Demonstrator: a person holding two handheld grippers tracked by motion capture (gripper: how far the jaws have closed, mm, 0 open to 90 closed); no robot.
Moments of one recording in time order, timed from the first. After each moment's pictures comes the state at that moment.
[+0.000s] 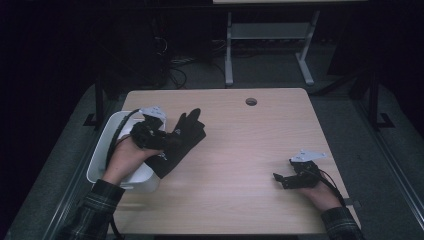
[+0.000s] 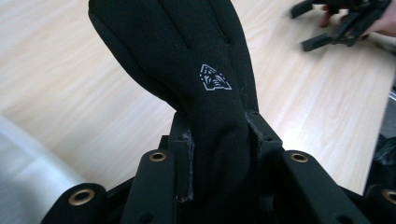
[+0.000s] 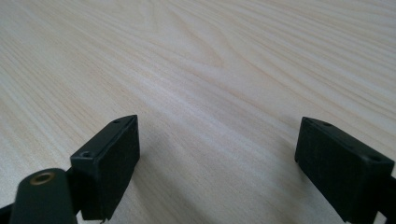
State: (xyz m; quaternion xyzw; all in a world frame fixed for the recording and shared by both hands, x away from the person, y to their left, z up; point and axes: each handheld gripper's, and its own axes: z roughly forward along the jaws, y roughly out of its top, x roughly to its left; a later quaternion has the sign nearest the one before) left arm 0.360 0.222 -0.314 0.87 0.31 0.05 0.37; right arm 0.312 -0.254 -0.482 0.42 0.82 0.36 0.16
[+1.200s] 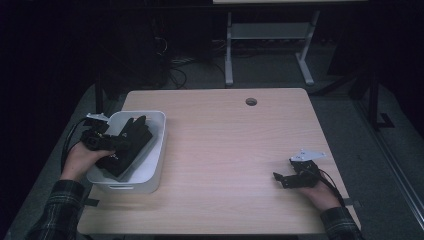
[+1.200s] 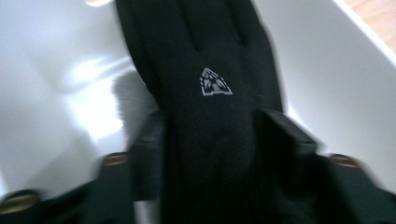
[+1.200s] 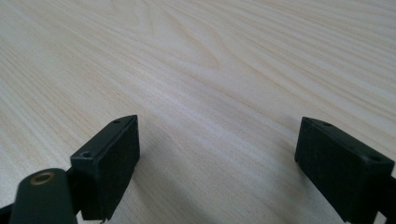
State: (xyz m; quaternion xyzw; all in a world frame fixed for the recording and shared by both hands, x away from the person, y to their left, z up) left arm 0.393 0.375 -0.380 0.83 0.45 0.09 0.31; right arm 0.314 -0.254 -0.483 0.42 0.82 0.36 0.16
